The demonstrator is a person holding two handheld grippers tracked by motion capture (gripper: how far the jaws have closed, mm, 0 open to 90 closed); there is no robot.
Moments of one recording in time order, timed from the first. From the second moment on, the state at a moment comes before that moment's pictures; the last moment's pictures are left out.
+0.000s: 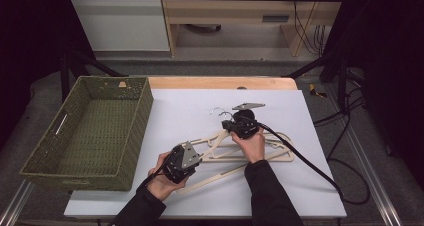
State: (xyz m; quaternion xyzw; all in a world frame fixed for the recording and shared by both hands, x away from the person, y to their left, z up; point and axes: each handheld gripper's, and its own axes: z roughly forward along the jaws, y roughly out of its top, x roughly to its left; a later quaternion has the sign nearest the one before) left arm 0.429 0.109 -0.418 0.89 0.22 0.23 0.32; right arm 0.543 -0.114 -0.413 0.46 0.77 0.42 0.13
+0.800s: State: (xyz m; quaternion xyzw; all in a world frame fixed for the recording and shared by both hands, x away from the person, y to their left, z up) left arm 0.487 0.061 -0.411 0.85 0.30 0.03 0.44; right arm 0.490 -0.132 -0.402 0.41 0.75 0.50 0.16
